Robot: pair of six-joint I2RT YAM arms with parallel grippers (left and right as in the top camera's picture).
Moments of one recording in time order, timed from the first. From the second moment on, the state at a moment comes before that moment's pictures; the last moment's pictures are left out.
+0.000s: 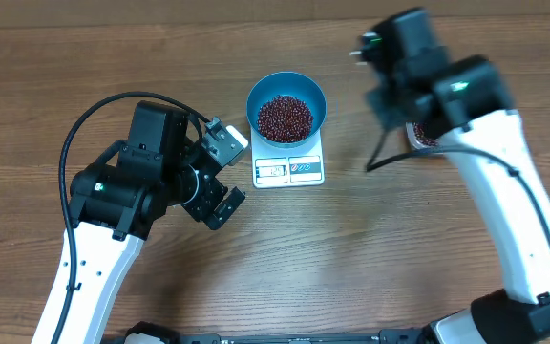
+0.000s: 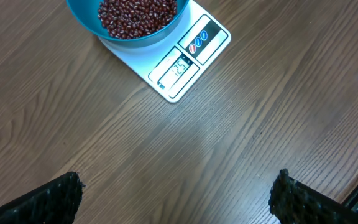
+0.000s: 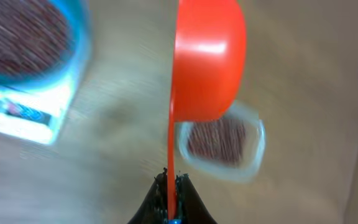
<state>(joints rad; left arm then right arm) -0.30 1.24 1.34 -1.15 0.23 0.44 0.34 1.67 1.90 -1.34 0.30 -0.17</state>
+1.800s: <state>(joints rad) -0.30 1.24 1.34 -1.15 0.23 0.44 -0.25 1.99 1.57 -1.15 -0.39 -0.23</state>
